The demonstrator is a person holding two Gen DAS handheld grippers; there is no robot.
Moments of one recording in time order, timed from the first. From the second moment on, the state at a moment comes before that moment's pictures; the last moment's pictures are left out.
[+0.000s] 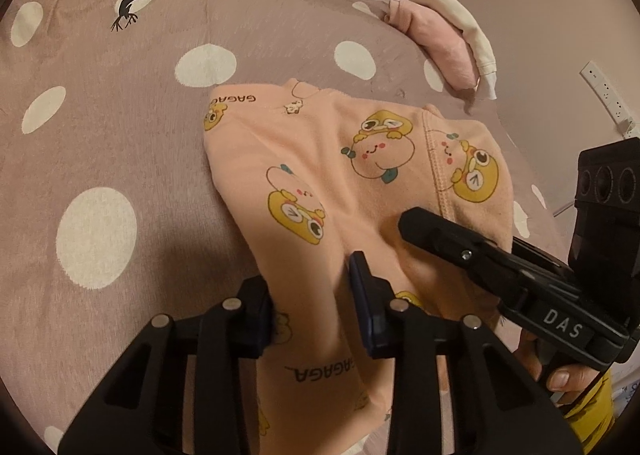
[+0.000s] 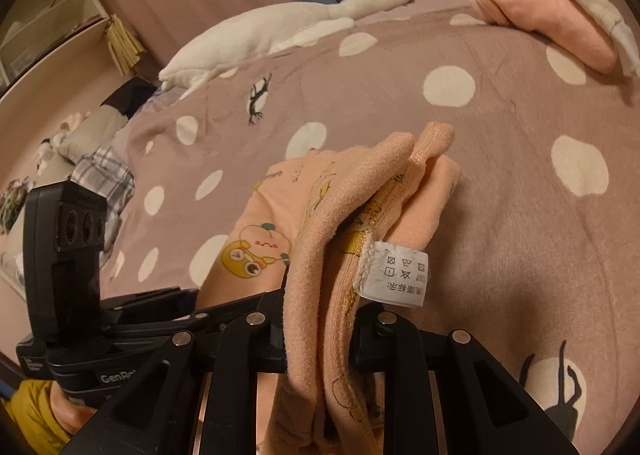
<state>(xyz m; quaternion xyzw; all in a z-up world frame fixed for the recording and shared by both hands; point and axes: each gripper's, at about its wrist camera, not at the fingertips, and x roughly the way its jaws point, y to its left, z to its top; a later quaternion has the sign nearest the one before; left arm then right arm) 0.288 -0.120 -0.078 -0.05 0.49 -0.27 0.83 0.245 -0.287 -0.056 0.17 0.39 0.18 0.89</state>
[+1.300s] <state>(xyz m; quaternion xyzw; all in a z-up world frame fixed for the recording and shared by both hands) 0.163 -0.026 -0.006 -0.07 0.44 -0.23 0.87 0.152 -0.200 0.015 0.12 0.35 0.26 0.89</state>
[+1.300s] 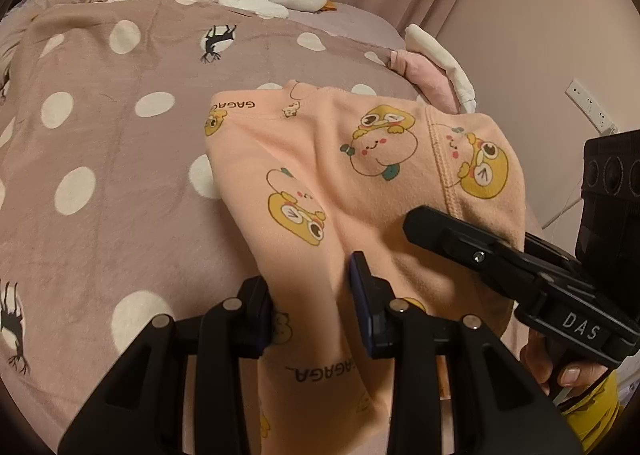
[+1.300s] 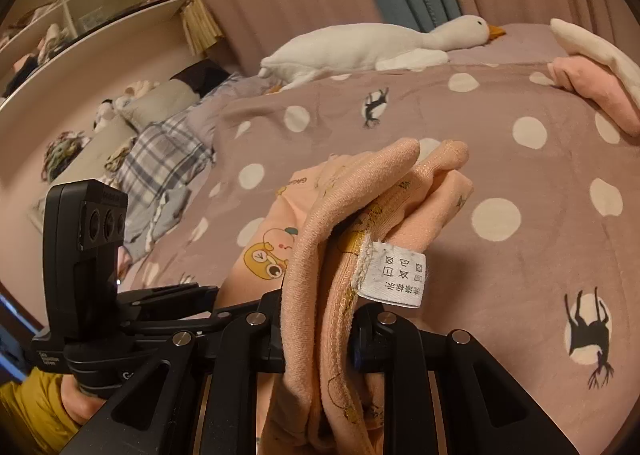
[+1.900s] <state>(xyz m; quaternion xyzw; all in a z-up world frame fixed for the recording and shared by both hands) 0.117 0.009 0.002 -0.08 0.43 -0.21 0.88 0.119 -0.166 0.025 0.10 0.34 0.29 0.89</state>
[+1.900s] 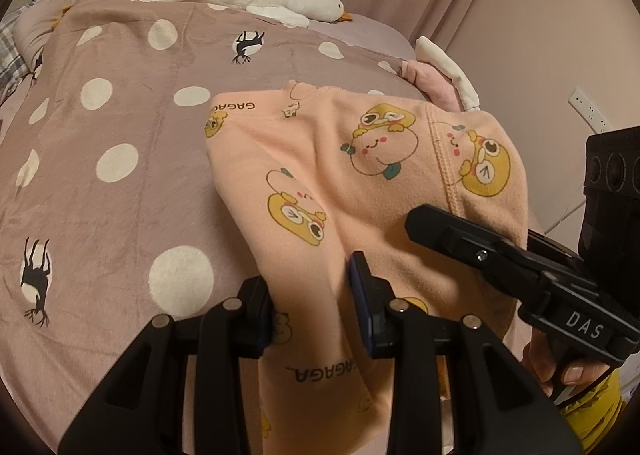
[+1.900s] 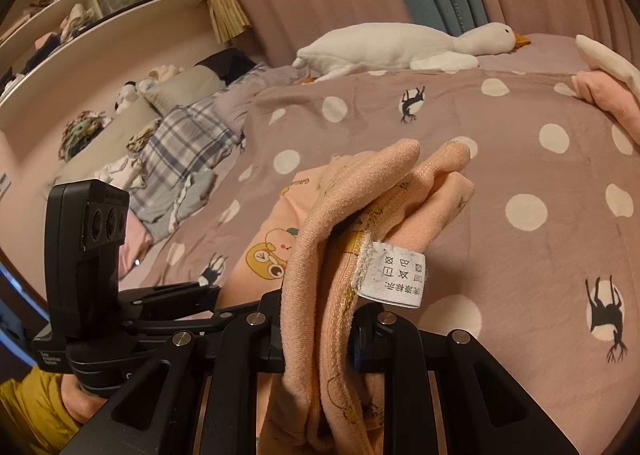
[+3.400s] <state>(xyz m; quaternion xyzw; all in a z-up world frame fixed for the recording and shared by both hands) 0.123 0.064 -0.004 -0.11 0.42 -0.16 0.89 0.122 -0.105 0.025 0.06 0.35 0.32 0.88</state>
